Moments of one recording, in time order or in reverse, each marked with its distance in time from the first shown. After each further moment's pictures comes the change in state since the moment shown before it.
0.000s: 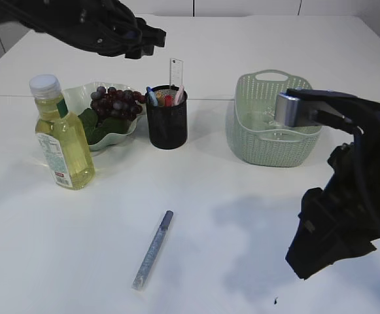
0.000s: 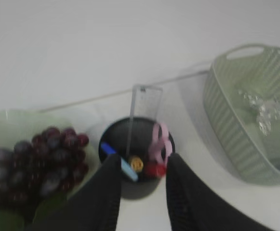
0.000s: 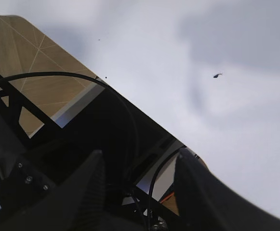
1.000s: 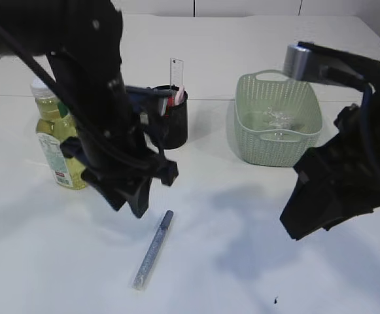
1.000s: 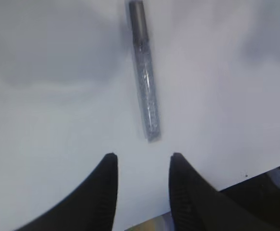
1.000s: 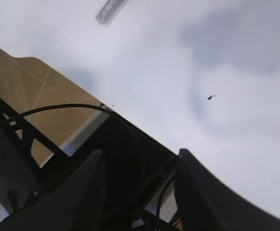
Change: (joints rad) left arm -0.202 -0.021 0.074 -0.182 0.884 -0.005; right arm 0.000 -0.032 -0.075 -0.004 0.000 0.114
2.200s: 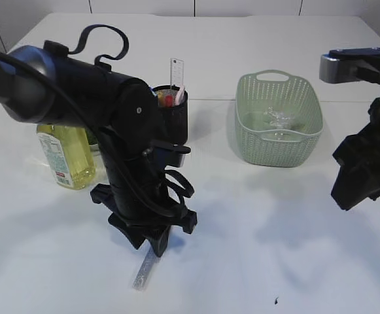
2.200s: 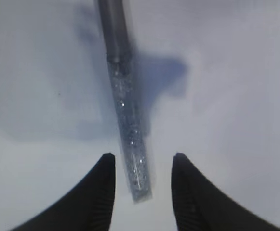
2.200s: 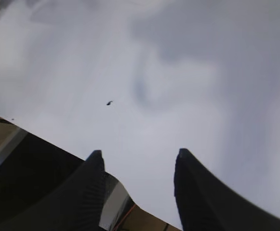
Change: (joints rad) left arm -0.042 0.162 0.091 -0.026 -0.188 -0.016; right arm -0.174 0.086 -0.035 -0.220 0.005 -0.072
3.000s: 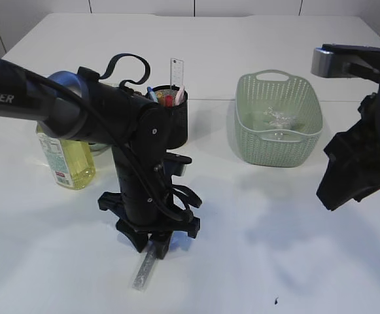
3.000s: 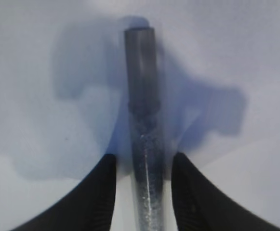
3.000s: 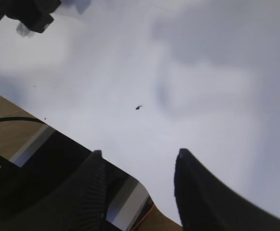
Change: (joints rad) left arm 0.000 0.112 -0.051 0.064 -0.042 -0.097; right arm 0.000 0.002 -0.002 0.098 0.000 -0.051
